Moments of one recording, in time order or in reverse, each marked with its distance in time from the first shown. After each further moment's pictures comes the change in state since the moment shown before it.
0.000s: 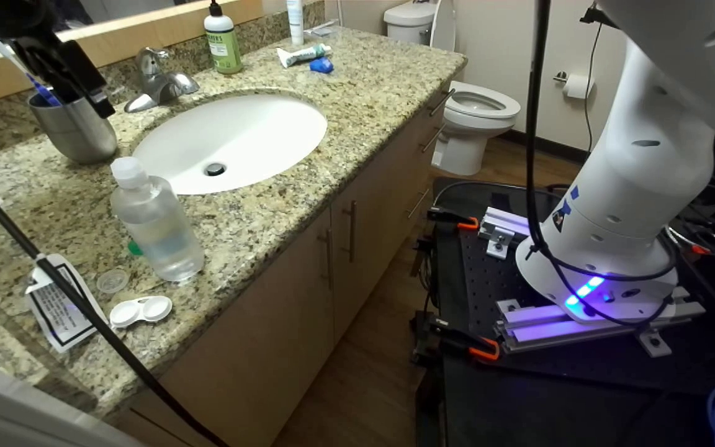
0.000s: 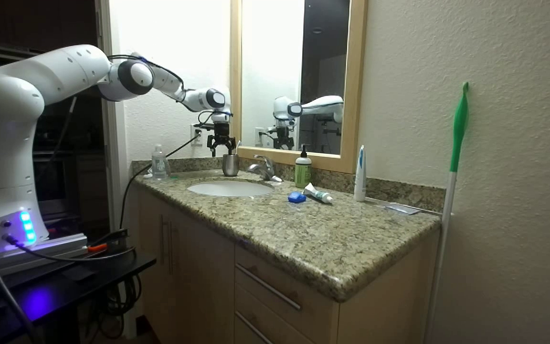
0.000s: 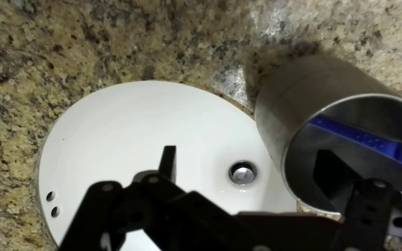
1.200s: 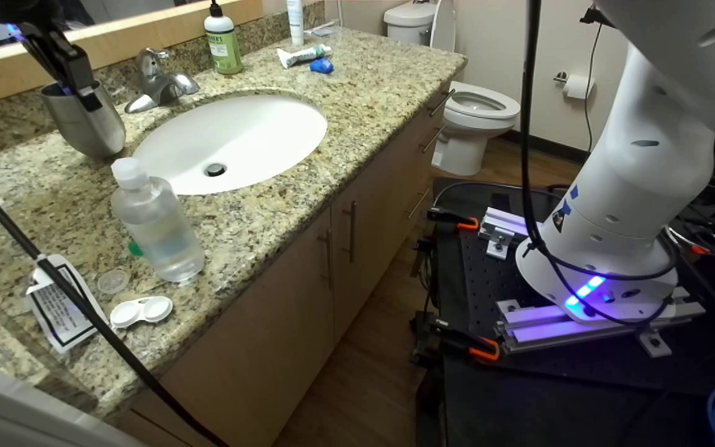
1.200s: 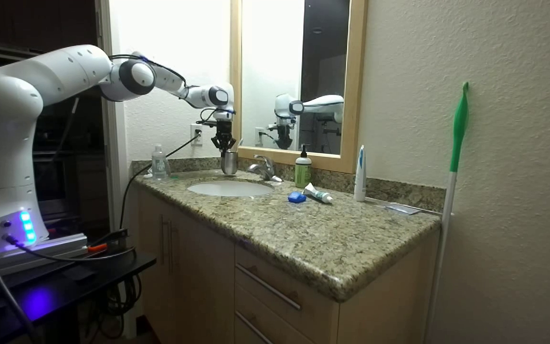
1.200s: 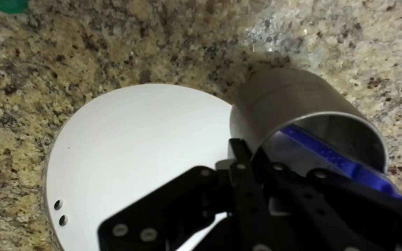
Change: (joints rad) arm -0.029 0.001 -0.001 0.039 0.056 -0.023 0.027
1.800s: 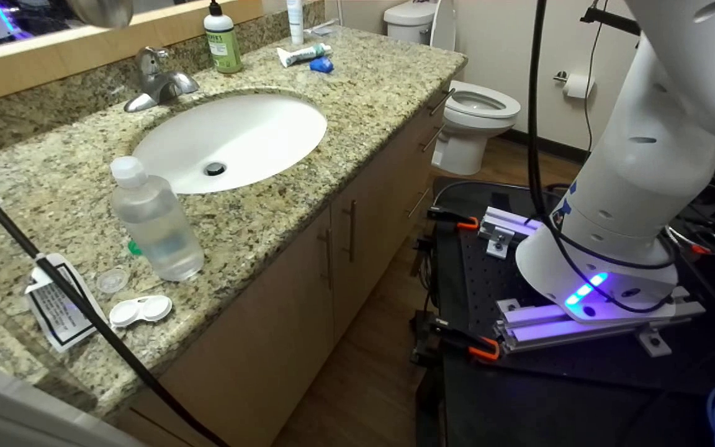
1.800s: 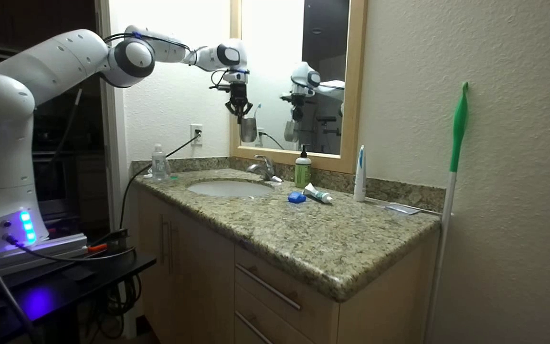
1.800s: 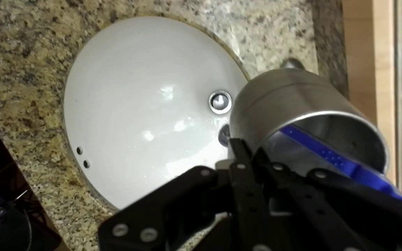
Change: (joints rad) arm -0.157 -0.144 -0.027 0.147 0.027 -0.174 0.115
